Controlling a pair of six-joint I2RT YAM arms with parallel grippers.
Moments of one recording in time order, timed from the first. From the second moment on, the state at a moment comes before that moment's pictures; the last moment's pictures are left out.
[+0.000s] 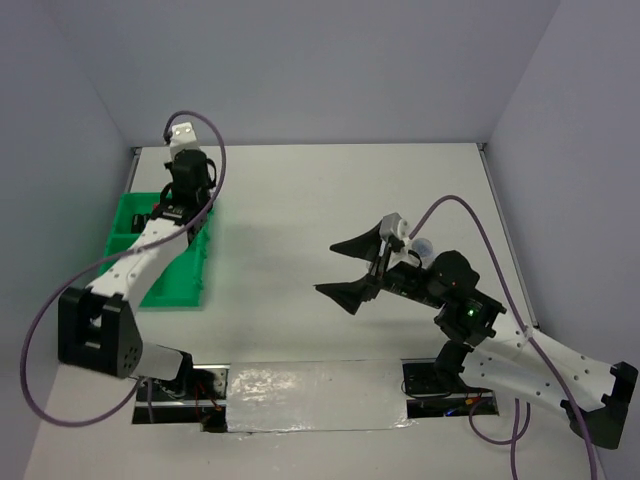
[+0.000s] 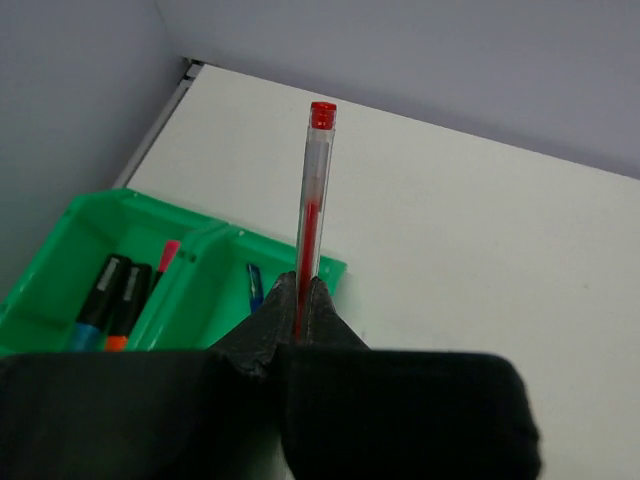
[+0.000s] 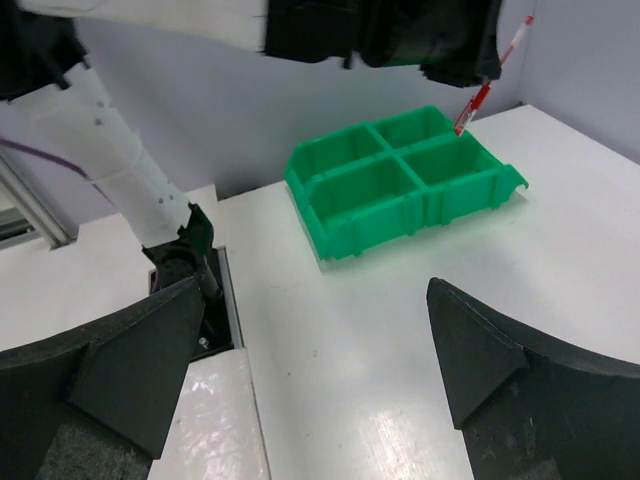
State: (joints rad) left arm -0.24 1.32 1.04 0.00 -0.60 -0.25; right arm 0.93 0.71 0.67 0.20 -0.28 0.19
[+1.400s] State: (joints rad) left arm -0.02 1.61 0.86 0.31 -0.36 -0.12; right arm 0.92 0.66 0.57 0.17 -0.31 0.19
